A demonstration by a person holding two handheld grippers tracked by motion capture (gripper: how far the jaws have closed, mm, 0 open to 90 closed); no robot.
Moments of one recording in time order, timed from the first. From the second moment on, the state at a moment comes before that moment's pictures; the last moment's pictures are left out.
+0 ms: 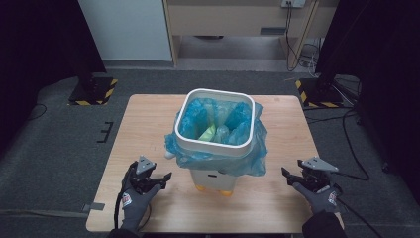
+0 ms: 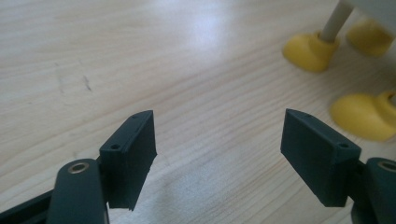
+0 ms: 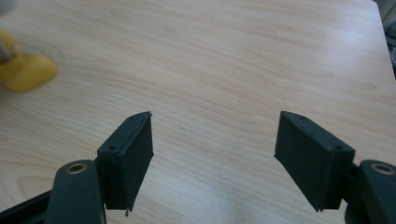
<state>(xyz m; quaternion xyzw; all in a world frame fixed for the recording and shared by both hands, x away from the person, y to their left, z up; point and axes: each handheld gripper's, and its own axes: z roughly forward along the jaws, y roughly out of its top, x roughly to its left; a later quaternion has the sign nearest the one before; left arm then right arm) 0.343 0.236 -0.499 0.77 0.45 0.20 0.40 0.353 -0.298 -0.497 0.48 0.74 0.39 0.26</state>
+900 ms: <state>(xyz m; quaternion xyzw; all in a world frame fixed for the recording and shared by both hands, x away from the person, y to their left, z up) 0.311 0.269 -0.427 0.70 0.44 0.26 0.50 0.352 -0.283 -0.444 0.43 0.73 0.45 0.28</state>
